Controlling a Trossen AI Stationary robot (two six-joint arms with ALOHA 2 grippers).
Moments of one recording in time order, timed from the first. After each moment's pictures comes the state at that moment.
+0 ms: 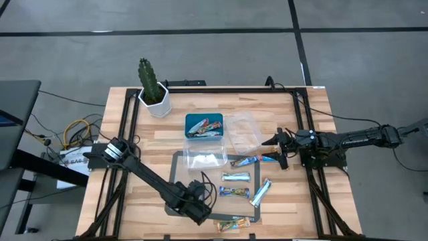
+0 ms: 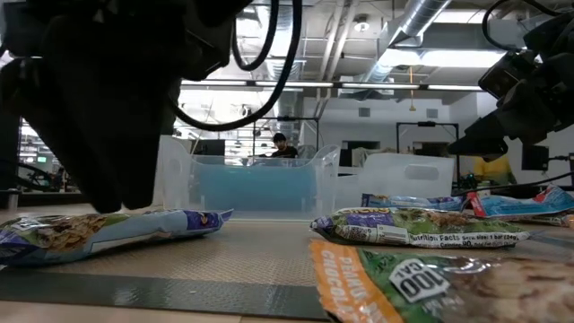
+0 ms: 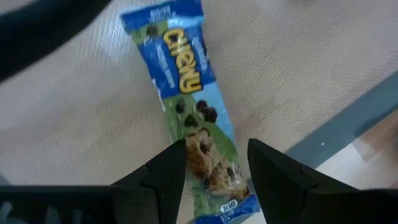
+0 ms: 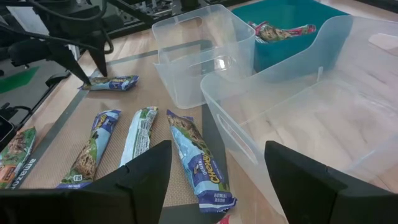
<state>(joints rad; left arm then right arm) -0.59 2.05 1.49 -0.81 -0.17 -1.47 0.04 0.38 0.01 0.01 0.00 0.22</state>
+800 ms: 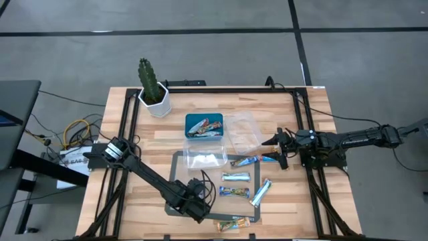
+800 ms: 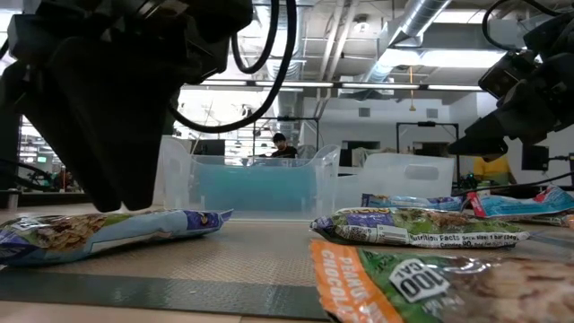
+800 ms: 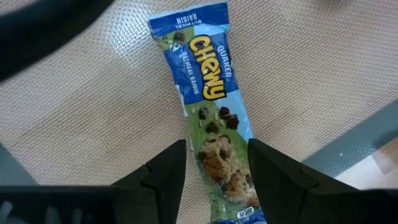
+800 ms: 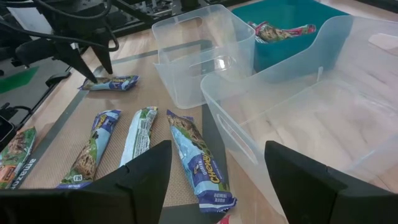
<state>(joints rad) -0.58 2.05 1.49 -0.85 -0.18 -1.49 0.04 0.38 0.01 0.01 0.00 0.22</state>
